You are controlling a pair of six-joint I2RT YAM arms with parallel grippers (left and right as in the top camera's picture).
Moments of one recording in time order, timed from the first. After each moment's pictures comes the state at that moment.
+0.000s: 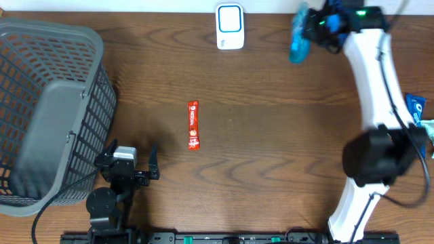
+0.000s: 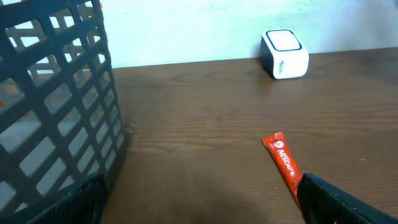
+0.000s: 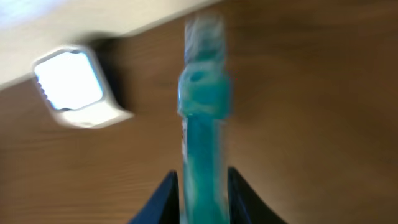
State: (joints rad) left arm 0.06 0.03 0.07 -0.23 0.18 0.07; right arm 0.06 2.05 2.14 -1.05 -0.01 0.38
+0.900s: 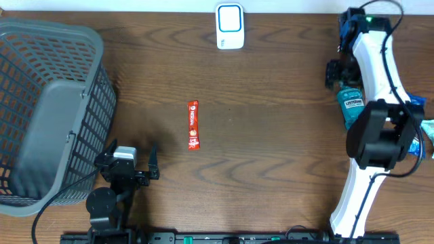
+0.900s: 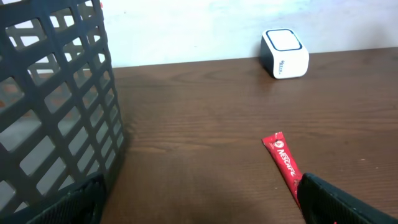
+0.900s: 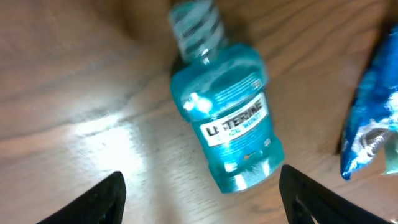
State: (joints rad) left arm 0.06 0.03 0.07 -0.23 0.18 0.07; right arm -0.07 2.27 2.07 -1.40 0.28 0.12
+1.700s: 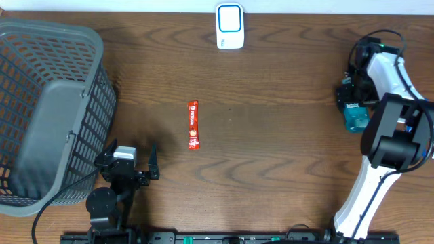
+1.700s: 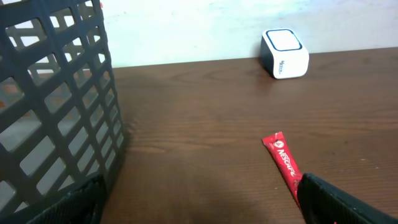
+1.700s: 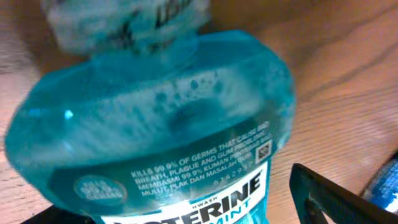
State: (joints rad) left arm 0.06 0.03 0.07 -0.23 0.18 0.07; right arm -0.23 2.28 1.79 -1.14 0.25 -0.15
